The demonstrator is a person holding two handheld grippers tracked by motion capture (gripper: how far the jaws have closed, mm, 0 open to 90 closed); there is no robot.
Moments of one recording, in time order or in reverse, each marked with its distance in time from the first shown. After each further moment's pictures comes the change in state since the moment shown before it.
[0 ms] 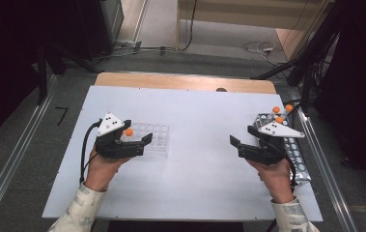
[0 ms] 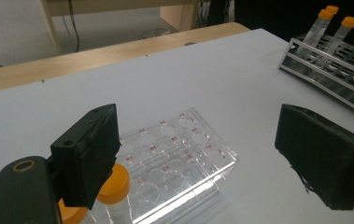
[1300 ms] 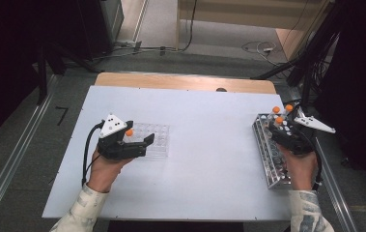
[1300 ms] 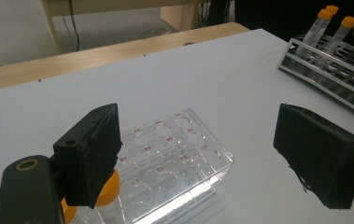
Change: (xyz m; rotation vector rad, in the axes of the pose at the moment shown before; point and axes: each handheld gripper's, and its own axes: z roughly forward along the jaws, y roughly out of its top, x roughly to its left) left arm -0.006 -0.002 0.004 0.007 -0.008 -0.002; right arm -0.103 -0.026 0.003 -0.010 -0.346 0.171
